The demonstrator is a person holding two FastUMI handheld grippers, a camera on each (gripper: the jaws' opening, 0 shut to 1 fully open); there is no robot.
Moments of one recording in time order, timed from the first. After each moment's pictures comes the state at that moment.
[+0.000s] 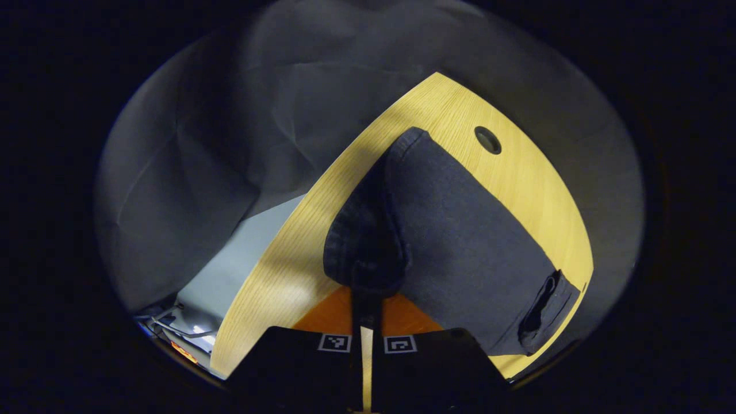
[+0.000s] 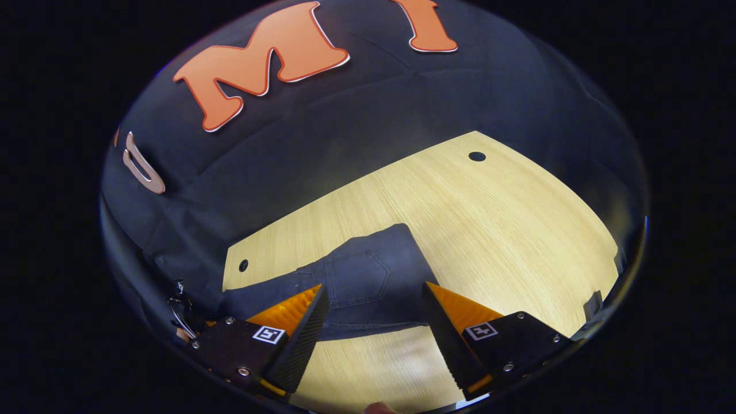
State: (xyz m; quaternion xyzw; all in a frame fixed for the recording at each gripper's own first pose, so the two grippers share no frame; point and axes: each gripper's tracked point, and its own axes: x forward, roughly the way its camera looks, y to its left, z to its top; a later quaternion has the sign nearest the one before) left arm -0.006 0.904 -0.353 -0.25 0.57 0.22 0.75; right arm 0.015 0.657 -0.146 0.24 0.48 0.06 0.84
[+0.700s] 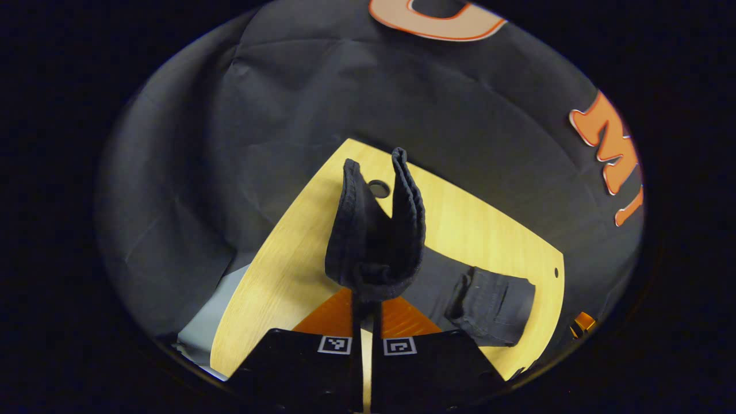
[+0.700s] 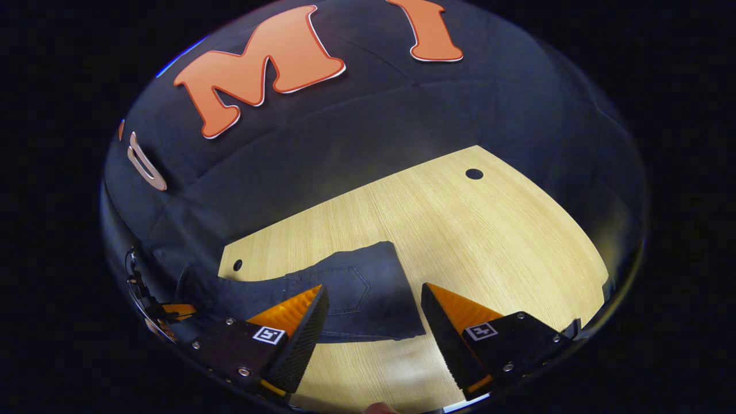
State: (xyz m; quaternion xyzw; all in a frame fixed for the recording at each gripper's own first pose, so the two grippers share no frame) left arm 0.013 0.838 -0.202 -0.17 0.46 0.13 0.86; right arm 0.034 0.622 -0.144 0.22 0.47 0.09 0.85
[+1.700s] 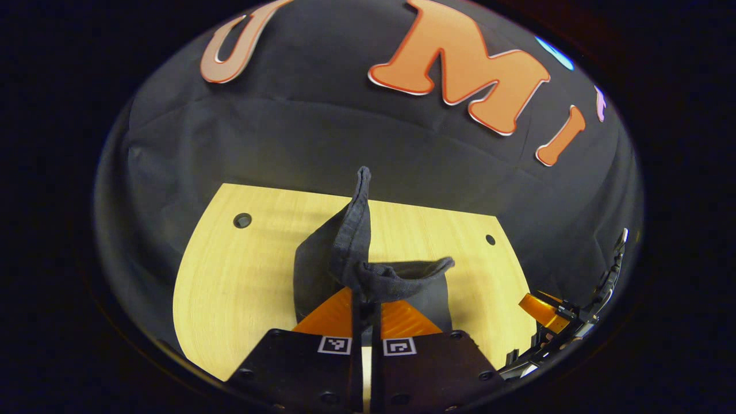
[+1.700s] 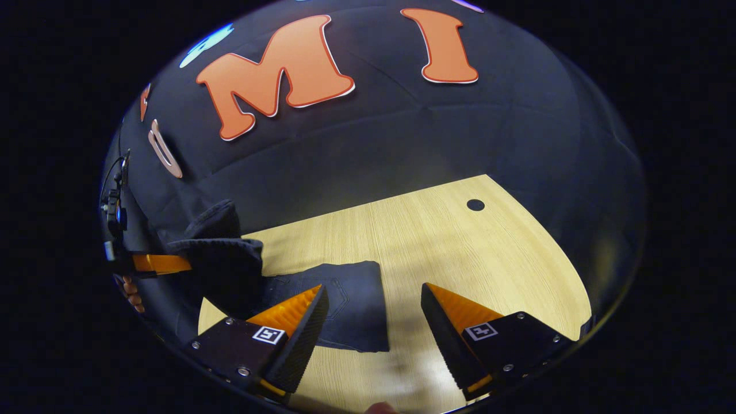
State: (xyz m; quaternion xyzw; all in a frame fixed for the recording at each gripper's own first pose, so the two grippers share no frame) left arm 0.055 0.601 -0.122 -0.08 0.43 -0.04 0.90; right arm 0.051 0.568 -0.145 0.18 0.41 0.14 0.88
